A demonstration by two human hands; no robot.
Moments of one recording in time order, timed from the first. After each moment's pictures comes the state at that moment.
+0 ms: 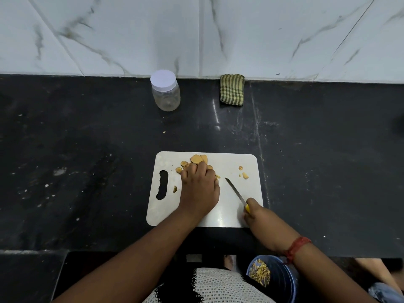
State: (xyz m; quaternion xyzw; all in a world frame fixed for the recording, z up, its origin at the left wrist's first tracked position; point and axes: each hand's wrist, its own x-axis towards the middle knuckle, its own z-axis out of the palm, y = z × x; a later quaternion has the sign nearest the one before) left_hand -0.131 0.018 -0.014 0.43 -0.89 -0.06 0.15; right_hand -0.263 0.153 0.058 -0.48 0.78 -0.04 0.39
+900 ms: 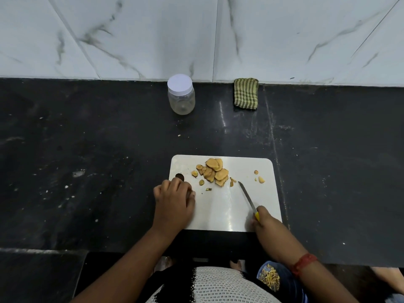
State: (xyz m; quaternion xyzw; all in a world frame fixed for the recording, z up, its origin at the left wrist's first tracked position) left_hand -0.025 0.000 -0.017 0.49 -0.85 -0.10 0.16; right_hand -0.233 0.149 0.052 -0.45 0.80 -0.06 0.39
